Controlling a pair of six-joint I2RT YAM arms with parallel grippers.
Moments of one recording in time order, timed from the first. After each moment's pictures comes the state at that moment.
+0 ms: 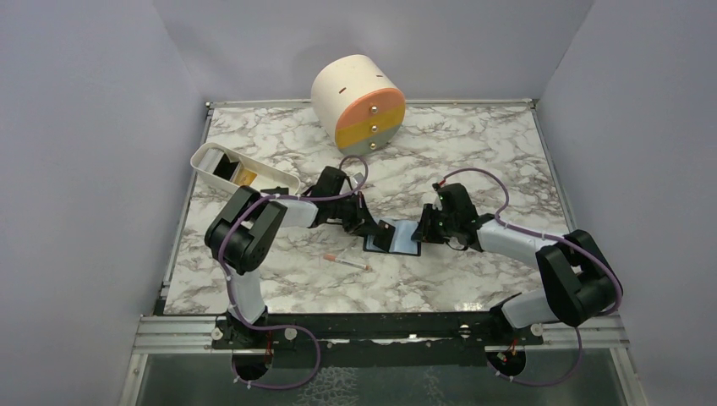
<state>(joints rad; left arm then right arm) -0.54 1.85 0.88 0.16 0.73 -0.86 0.47 1.42 0.59 -0.05 -0.20 0.54</state>
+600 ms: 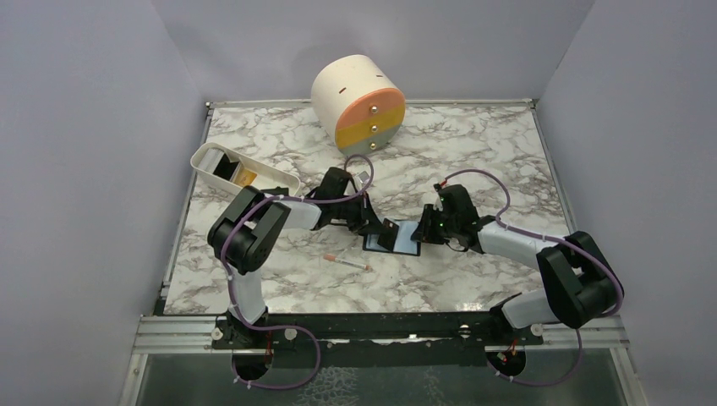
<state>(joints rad) -0.57 1.87 0.88 0.24 0.72 -0.84 0.47 1.41 0.56 -0.02 -0.20 0.56</state>
